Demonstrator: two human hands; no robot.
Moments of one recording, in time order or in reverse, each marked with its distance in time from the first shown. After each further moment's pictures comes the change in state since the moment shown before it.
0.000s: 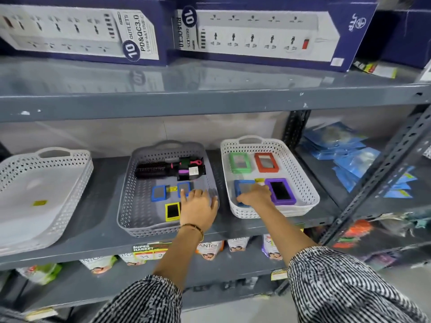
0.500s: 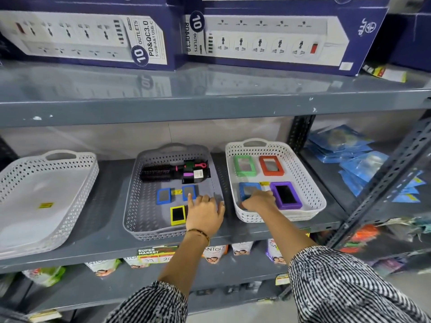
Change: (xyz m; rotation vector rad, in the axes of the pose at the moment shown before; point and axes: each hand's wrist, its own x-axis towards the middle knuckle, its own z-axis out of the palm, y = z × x) left_hand 0.000 0.000 0.004 0.035 -0.009 0.035; right_hand 0.006 -0.005 0.008 -0.087 -0.037 0.085
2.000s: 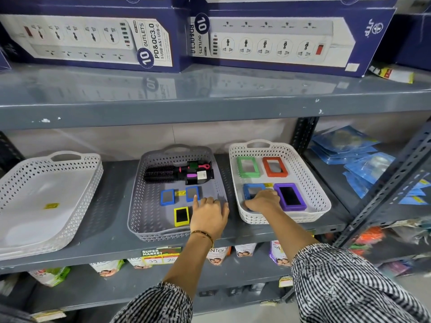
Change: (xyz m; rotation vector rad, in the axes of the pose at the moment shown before) left_hand -0.003 -0.001 -0.001 -0.074 0.011 0.006; right_hand 0.016 0.001 0.006 0.083 0.043 0.003
